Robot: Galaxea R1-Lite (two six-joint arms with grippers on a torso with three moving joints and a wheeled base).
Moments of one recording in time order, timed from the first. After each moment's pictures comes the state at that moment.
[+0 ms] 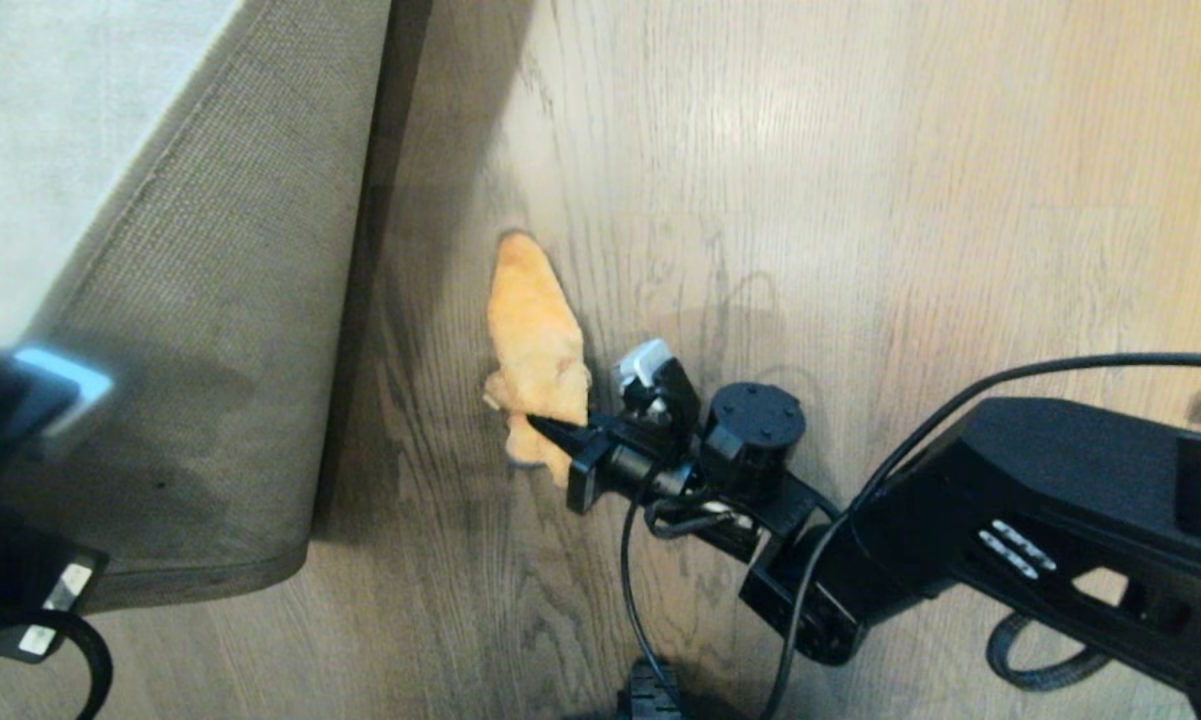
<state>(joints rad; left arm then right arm) -0.37 1.17 -0.90 0.68 0.75 0.03 0.82 2.27 -1.06 -1.38 0.26 0.04</state>
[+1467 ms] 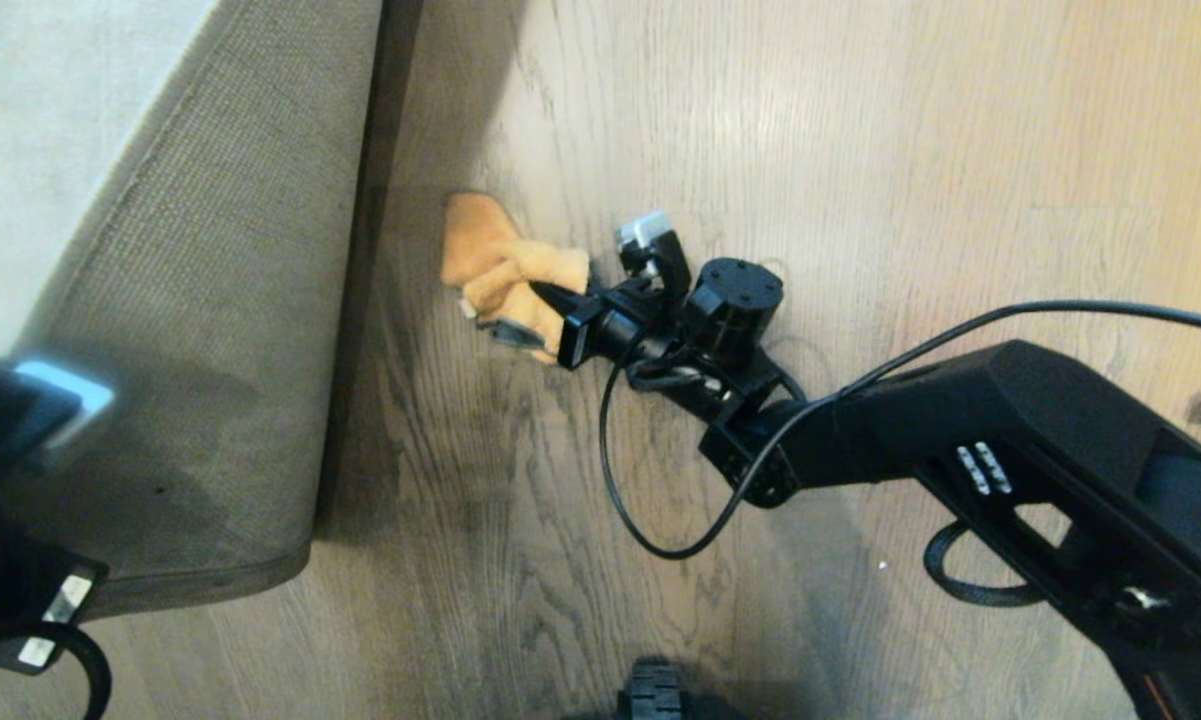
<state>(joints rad) -0.37 1.16 -0.88 0.68 0.75 0.03 0.69 2.37 -1.66 -1.07 0.28 0.04</state>
